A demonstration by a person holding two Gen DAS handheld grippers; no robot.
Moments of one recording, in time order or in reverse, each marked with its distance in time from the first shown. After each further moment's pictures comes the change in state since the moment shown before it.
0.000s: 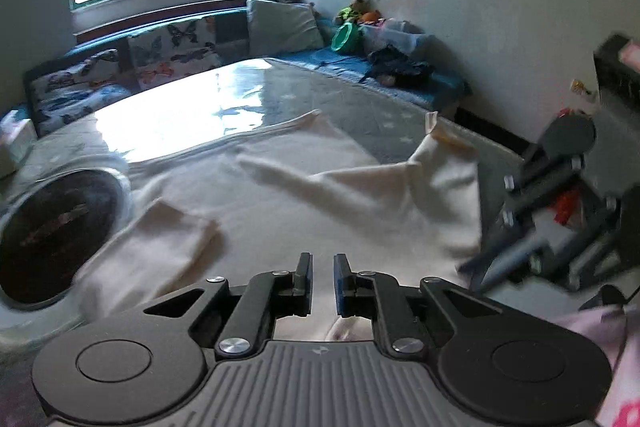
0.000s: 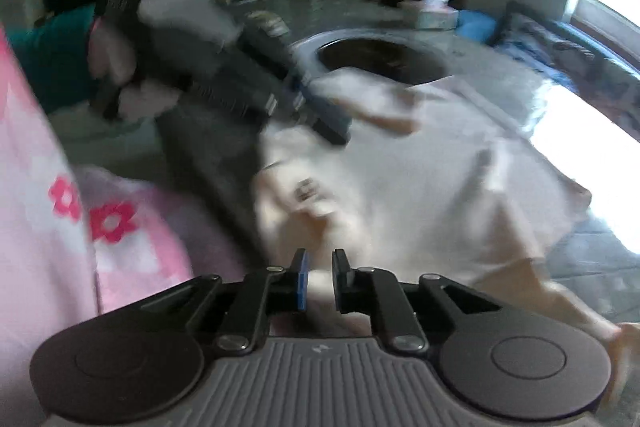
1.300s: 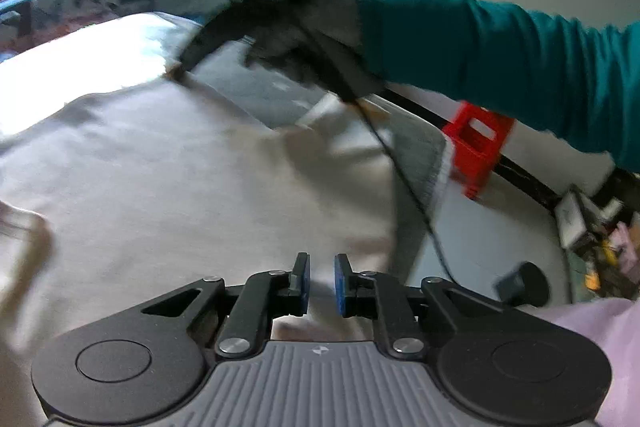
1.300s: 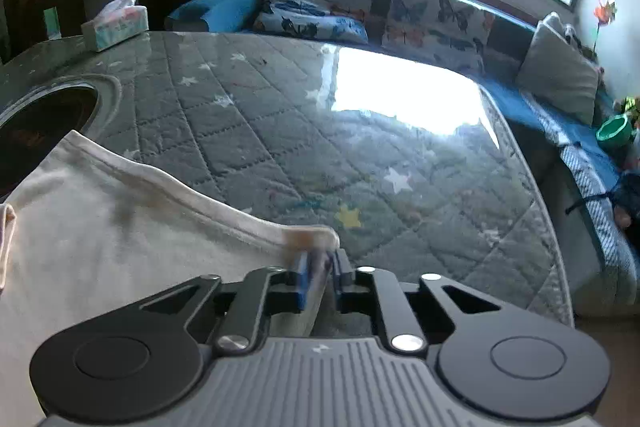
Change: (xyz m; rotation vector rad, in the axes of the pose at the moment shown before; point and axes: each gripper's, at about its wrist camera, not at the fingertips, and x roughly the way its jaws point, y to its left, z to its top) left arm 0.067 -0.019 0.008 0.009 0.089 -0.283; right arm 0.116 -0.252 0.050 0.409 0.022 -0.485
